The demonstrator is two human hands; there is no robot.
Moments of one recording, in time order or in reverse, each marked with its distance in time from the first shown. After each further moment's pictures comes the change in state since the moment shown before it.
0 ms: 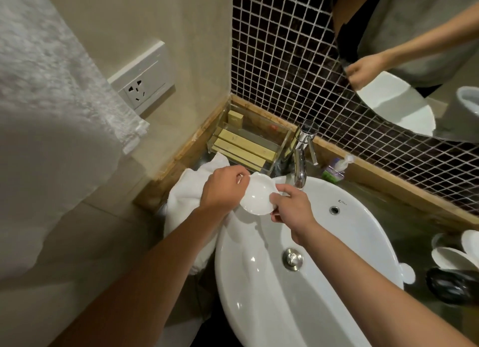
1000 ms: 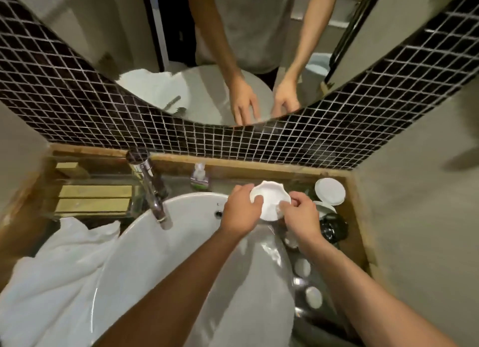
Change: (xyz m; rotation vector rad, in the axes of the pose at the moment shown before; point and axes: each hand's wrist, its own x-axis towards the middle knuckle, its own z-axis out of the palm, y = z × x) left_hand -0.019 0.234 0.218 -0.171 -0.460 0.182; right_hand -0.009 0.073 -0.268 0.048 0.654 0.032
